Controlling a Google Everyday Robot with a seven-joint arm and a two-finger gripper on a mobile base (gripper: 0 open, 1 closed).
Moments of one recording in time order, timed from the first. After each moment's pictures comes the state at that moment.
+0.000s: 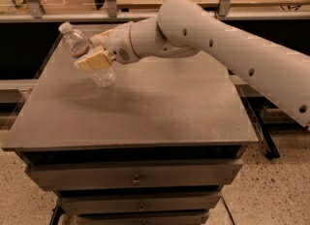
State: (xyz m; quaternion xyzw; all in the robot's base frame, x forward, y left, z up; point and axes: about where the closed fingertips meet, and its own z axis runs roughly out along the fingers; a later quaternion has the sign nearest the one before) arm 0.613 0.163 0.916 -0.55 0.61 0.32 0.47
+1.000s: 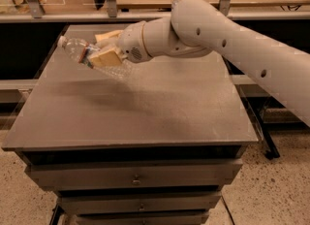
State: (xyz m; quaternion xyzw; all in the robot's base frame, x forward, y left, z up) arm 0.620 0.134 0.916 -0.54 0.62 0.31 0.48
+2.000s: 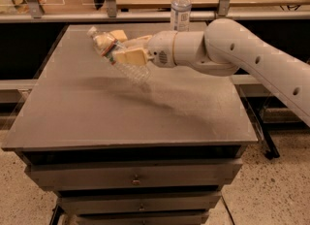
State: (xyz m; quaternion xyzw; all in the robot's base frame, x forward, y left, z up) arm 0.640 0.069 0.913 -0.43 0.65 0.36 0.52
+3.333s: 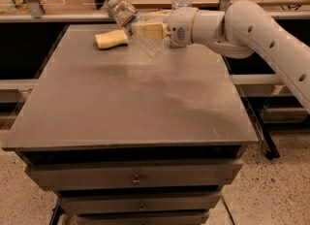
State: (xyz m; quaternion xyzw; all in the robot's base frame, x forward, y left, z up) arm 0.704 0.009 0.958 -0.40 0.62 0.33 0.59
